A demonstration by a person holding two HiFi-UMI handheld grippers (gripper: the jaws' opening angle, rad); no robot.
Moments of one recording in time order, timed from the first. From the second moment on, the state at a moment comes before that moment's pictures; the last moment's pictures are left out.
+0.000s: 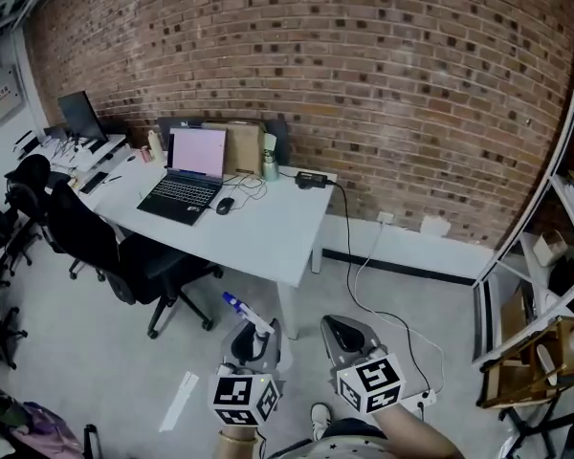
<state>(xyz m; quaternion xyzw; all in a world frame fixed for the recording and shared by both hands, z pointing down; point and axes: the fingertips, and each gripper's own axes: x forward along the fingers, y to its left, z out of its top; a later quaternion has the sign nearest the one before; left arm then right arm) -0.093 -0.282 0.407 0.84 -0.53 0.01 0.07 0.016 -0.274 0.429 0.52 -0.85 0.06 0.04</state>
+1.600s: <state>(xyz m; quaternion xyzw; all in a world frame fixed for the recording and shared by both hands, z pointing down) -0.082 -0.672 0.439 0.83 -0.56 0.00 0.06 0.019 -0.552 0.483 0.49 -0.86 0.13 0.08</state>
